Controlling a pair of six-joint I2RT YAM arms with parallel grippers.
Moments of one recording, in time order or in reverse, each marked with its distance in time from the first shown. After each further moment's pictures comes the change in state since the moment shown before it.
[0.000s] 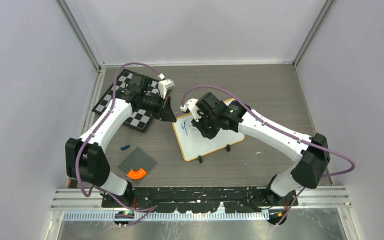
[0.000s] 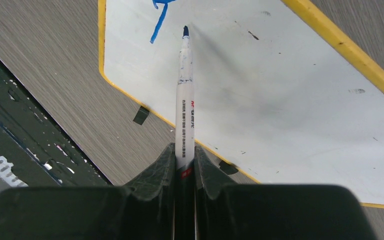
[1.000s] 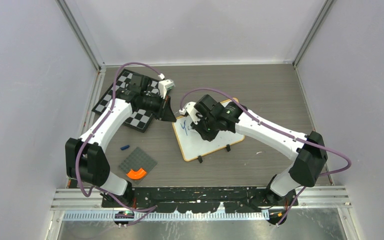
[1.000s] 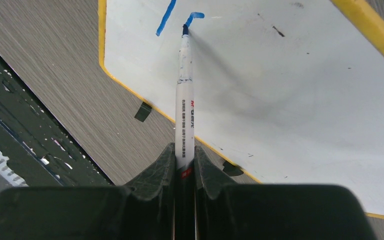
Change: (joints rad) left arm 0.000 0.000 -0.002 0.003 0.000 0.011; right arm 0.000 0.026 -0.019 0.006 -0.018 -0.013
